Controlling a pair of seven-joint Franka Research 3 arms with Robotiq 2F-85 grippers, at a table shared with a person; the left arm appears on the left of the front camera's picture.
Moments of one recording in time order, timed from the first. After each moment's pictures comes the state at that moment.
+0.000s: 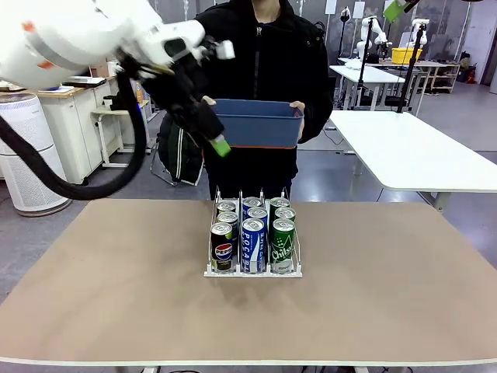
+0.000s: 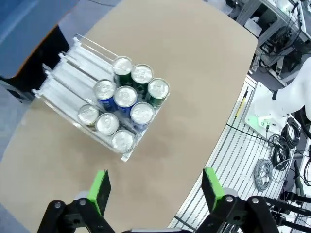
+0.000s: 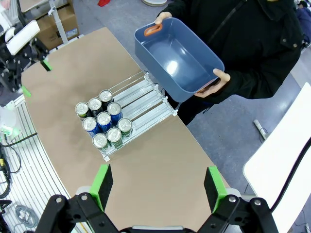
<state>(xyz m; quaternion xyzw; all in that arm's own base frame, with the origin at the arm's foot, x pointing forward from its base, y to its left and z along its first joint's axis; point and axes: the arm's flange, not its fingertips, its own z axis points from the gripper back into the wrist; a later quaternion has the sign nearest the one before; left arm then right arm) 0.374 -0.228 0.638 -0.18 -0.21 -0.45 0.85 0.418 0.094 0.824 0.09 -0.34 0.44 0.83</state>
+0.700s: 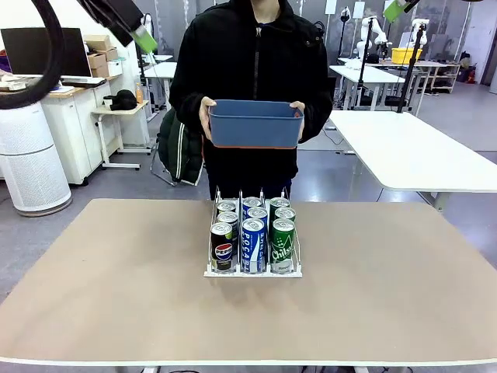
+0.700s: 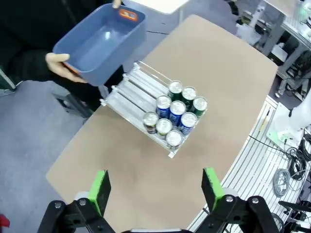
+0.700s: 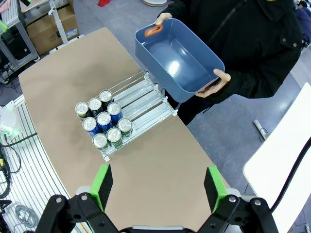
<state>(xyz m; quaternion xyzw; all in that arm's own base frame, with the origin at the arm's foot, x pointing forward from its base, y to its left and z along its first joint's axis) 0.363 -0.133 0.781 -0.12 -0.30 -0.41 0.85 0.418 0.094 0.824 0.09 -0.34 0.44 0.83</state>
